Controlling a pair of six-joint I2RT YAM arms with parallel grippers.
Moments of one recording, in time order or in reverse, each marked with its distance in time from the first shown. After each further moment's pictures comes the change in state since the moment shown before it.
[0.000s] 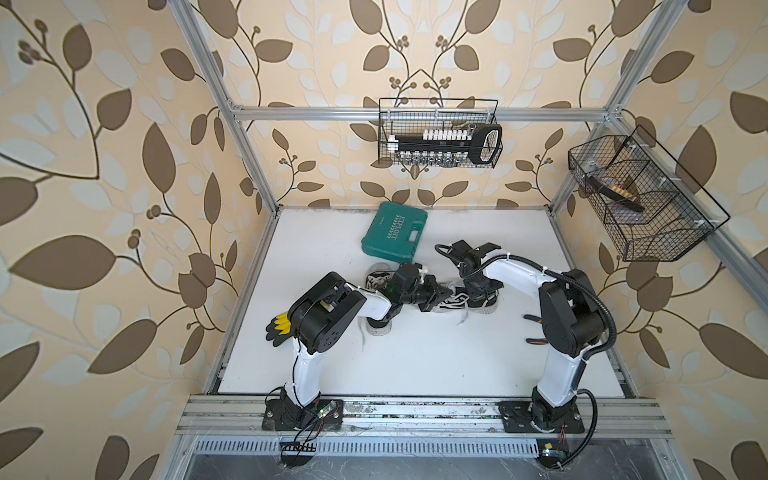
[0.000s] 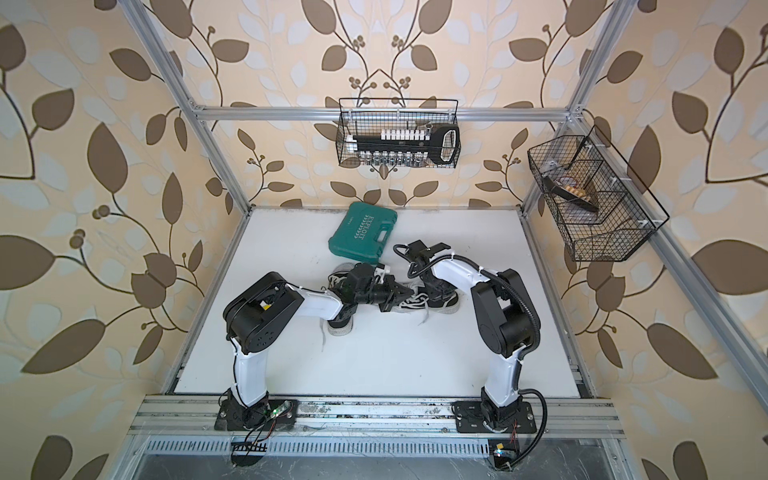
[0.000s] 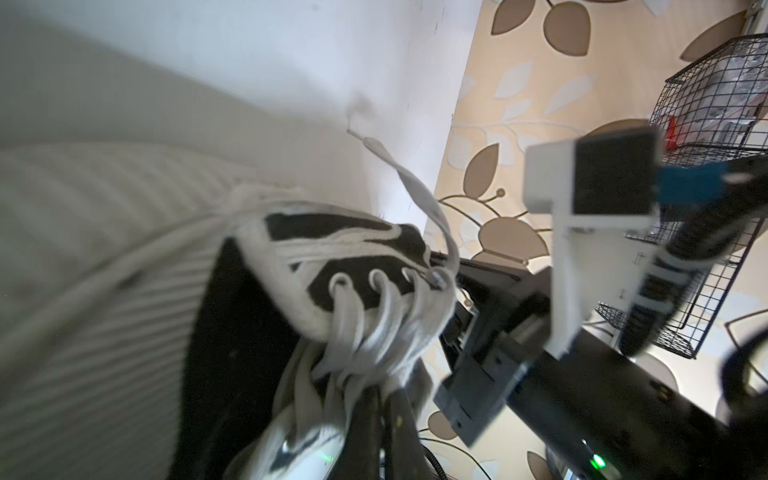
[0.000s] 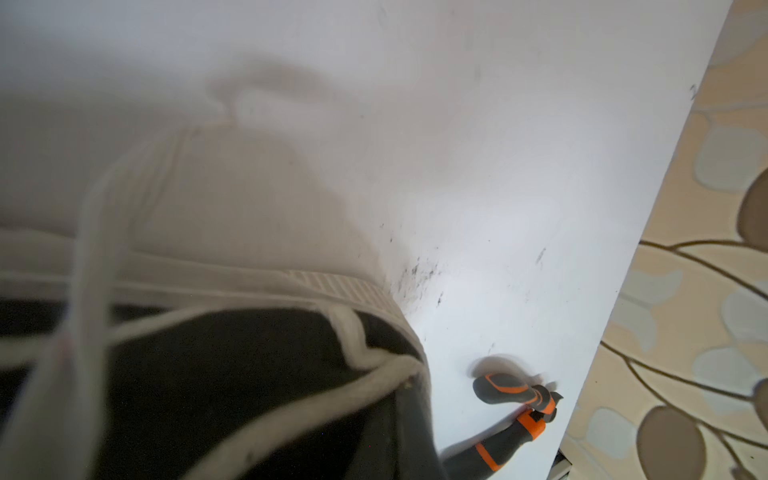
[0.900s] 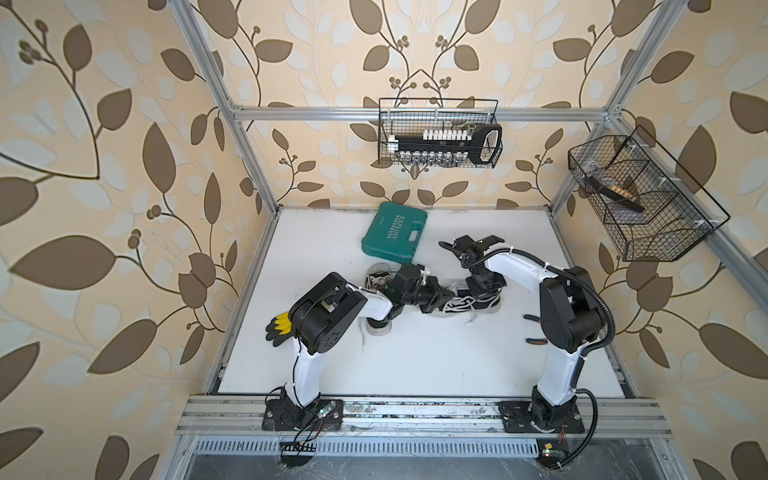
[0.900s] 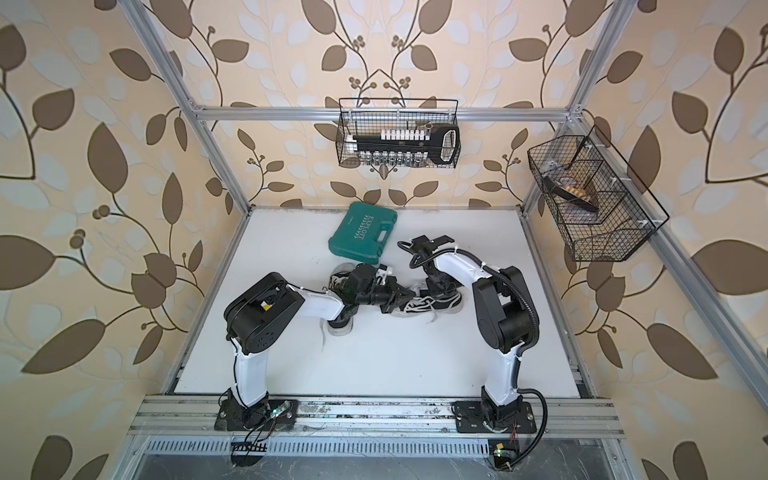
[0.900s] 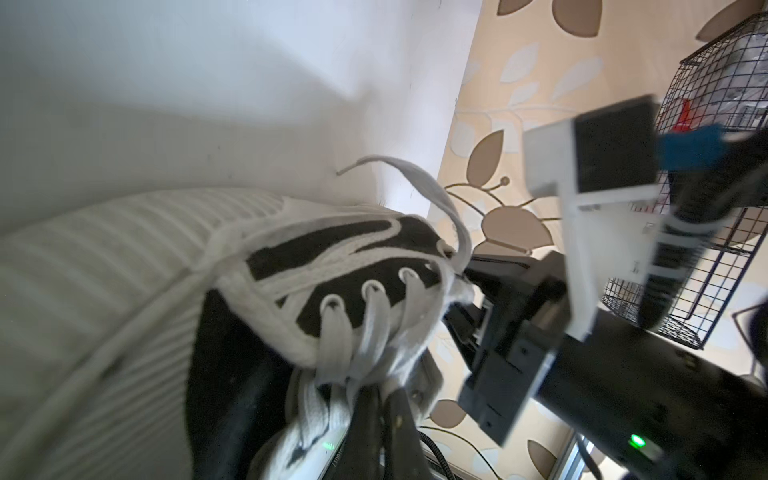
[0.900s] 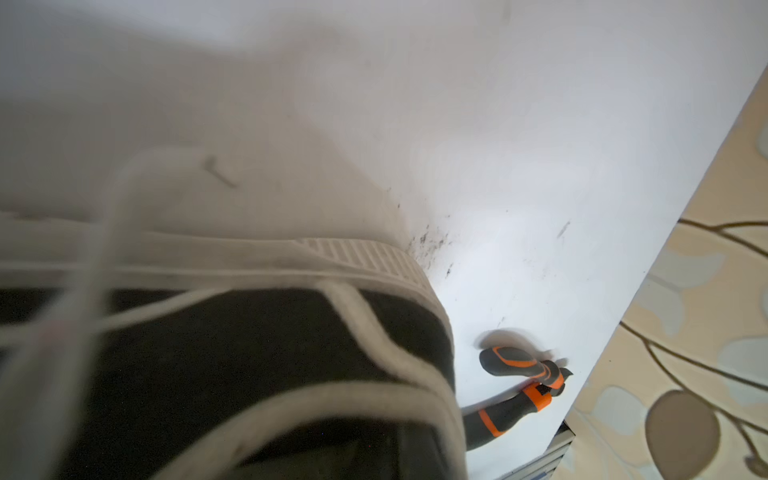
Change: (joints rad) left arm -0.010 0.002 0.014 -0.018 0.018 0.001; right arm -0.007 -0.015 0.103 -0.146 -0.114 -0.003
